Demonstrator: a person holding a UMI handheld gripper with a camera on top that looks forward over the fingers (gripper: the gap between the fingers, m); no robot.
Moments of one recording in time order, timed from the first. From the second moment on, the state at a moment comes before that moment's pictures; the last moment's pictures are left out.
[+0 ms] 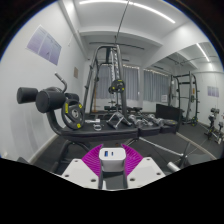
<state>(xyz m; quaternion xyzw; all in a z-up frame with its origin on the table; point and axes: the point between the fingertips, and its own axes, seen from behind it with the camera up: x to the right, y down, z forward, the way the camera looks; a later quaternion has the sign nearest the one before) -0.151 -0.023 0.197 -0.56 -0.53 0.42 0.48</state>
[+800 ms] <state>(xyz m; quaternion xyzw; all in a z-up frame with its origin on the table) -0.059 0.066 0.056 -0.66 -0.58 0.29 0.38</state>
